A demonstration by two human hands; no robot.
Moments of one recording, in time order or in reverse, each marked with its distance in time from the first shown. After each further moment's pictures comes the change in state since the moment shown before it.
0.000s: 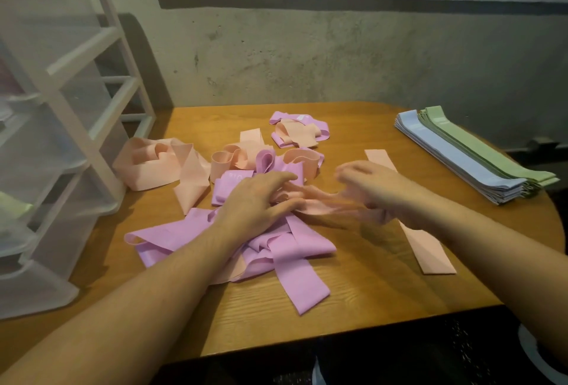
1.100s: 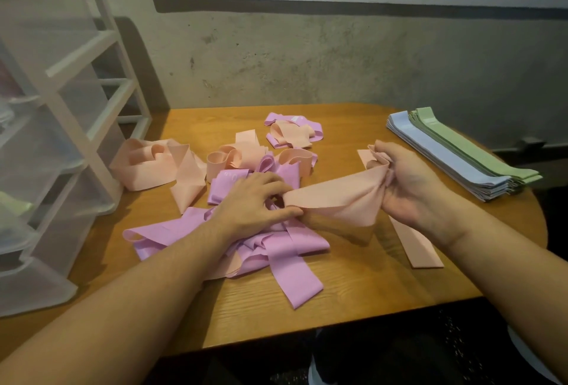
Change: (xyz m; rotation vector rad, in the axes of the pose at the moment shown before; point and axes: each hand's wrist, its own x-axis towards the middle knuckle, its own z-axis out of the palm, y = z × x) left_hand 0.004 -0.004 -0.001 0.027 -0.159 0.053; right_hand -0.018 -0.001 -0.014 1.164 0.183 0.095
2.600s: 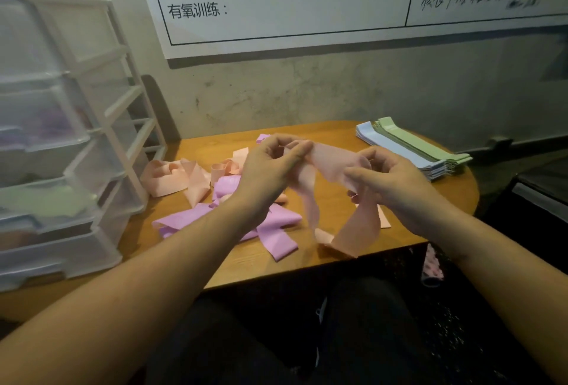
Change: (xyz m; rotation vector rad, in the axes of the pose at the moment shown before) left_hand -0.036 0.207 -0.064 -0.938 0.417 -0.272; right_hand -0.146 -0.004 -0.061 -0.593 -0.260 -0.492
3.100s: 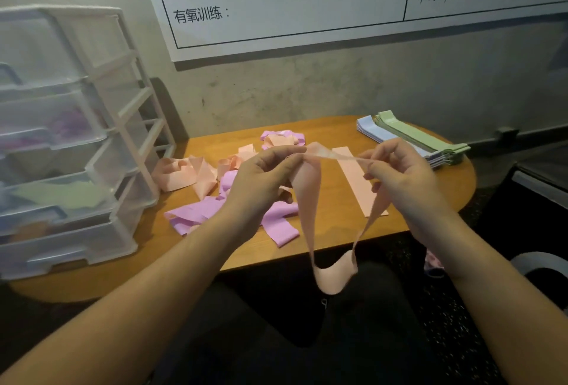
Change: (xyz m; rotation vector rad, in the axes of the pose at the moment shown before) left_hand -0.054 0.020 -0.009 0.047 -0.067 -0.082; right_hand -0.038 0.002 0.000 -0.076 0.271 -0.127
